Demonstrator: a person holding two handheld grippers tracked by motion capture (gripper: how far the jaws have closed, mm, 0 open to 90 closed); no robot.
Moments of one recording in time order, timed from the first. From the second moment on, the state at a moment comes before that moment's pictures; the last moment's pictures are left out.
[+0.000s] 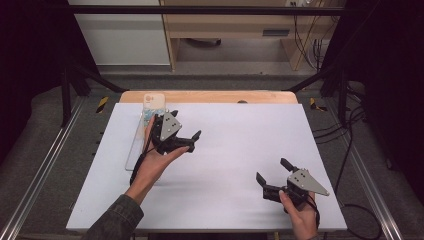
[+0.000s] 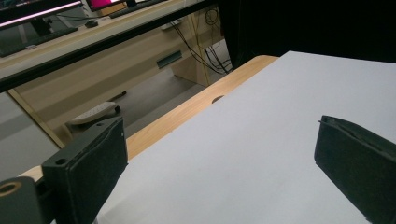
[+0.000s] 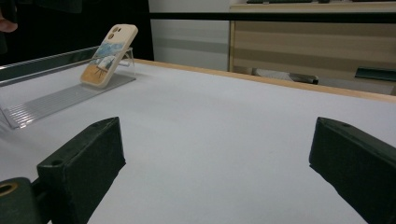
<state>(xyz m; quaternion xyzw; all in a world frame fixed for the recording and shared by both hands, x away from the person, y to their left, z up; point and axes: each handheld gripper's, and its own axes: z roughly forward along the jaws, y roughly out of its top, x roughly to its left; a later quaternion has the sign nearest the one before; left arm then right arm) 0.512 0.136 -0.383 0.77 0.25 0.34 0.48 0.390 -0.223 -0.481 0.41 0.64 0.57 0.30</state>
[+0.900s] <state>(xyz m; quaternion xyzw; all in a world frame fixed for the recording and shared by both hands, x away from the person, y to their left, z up) 0.485 0.130 -0.398 0.78 0.24 0.31 0.48 0.390 -0.221 -0.482 0.41 0.65 0.57 0.30</state>
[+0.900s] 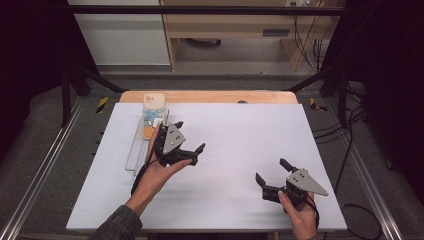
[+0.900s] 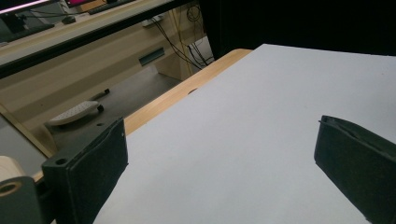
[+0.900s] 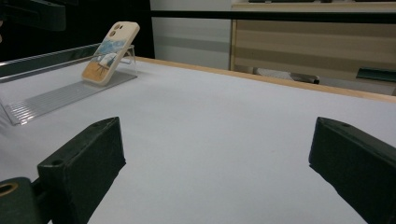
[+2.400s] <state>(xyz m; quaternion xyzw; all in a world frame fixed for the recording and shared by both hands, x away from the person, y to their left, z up) 0.432 0.161 -0.409 0.76 0.26 0.29 0.52 0.390 -0.214 -0.483 0.40 0.66 0.56 0.30</state>
